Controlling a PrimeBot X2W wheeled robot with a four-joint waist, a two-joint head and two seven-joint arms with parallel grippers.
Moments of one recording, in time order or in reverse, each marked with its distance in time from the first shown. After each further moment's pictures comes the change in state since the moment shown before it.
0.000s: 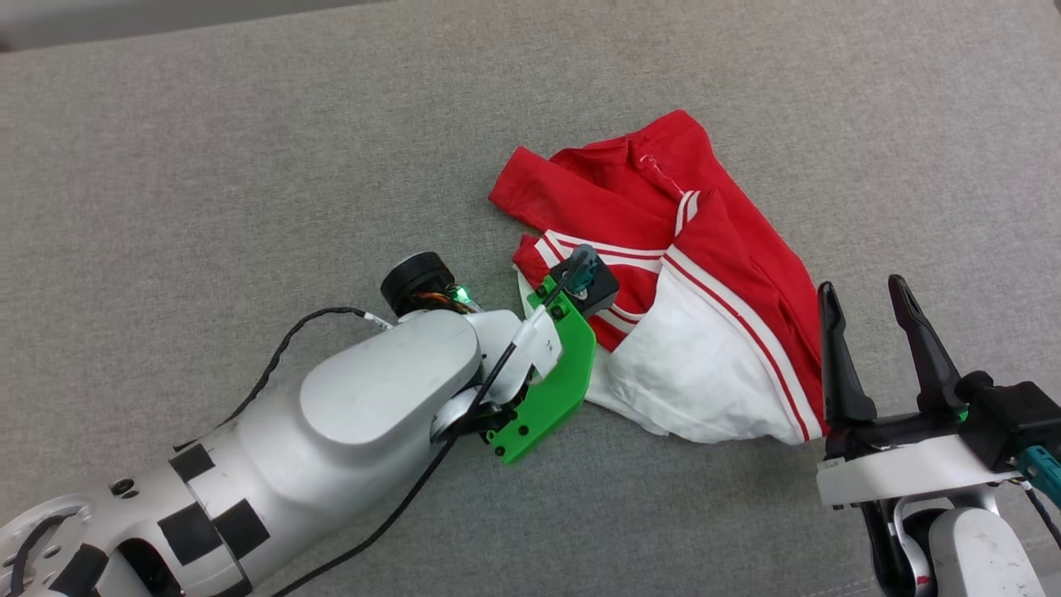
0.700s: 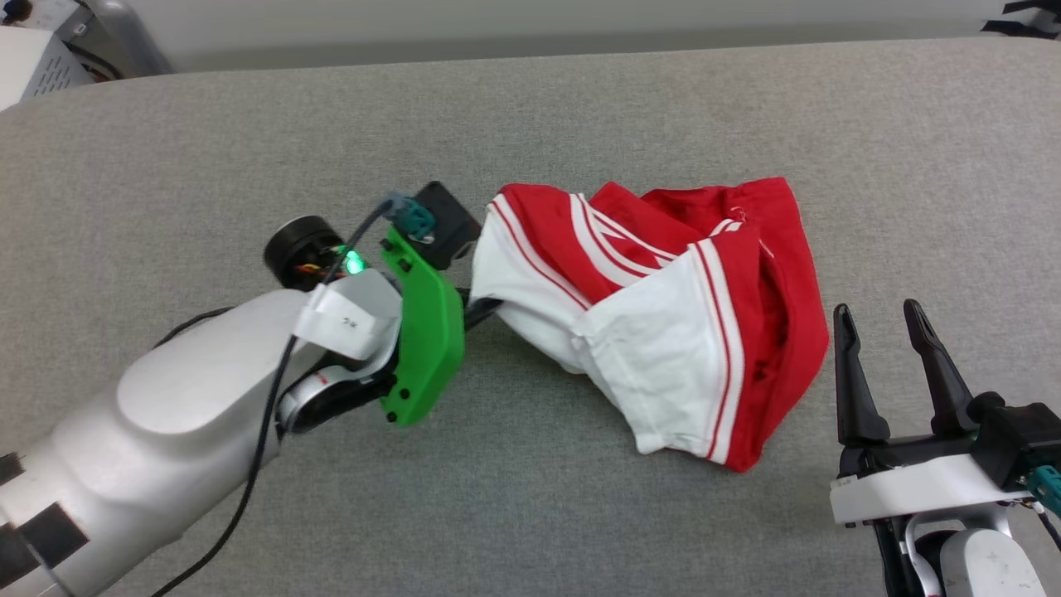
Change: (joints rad) left arm -0.014 0.275 0.024 -0.205 -0.166 0.012 -0.389; right arm 0.042 0.000 -0.030 0.002 -0.009 0.000 0.000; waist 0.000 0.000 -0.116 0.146
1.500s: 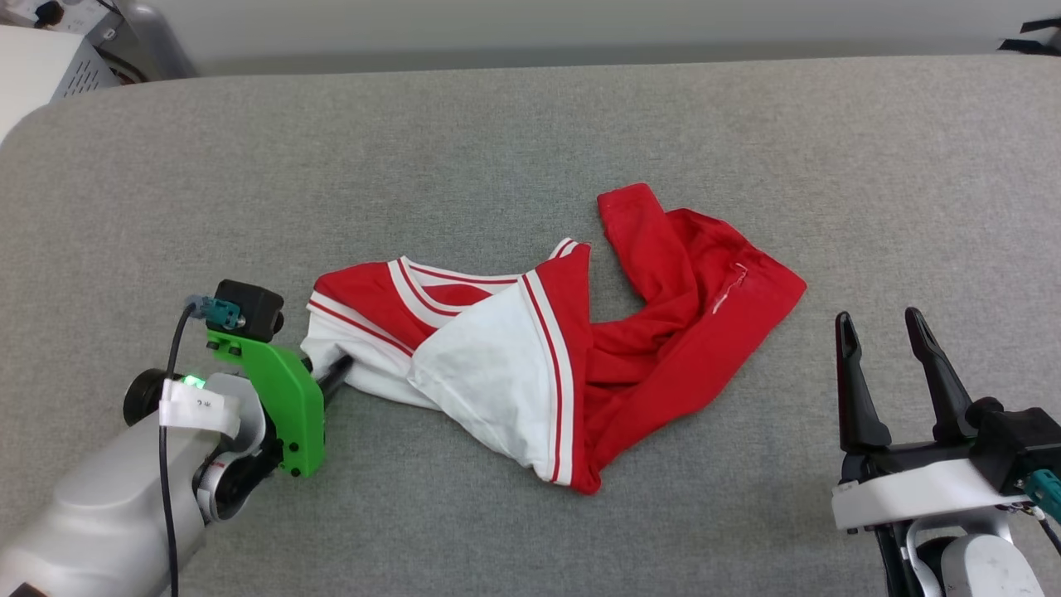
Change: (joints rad) left arm 0.274 0.060 0.088 0.345 -0.180 0.083 -0.271; right arm 0.005 0.000 -0.009 0.016 -0.009 0.000 0.000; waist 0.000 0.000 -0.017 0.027
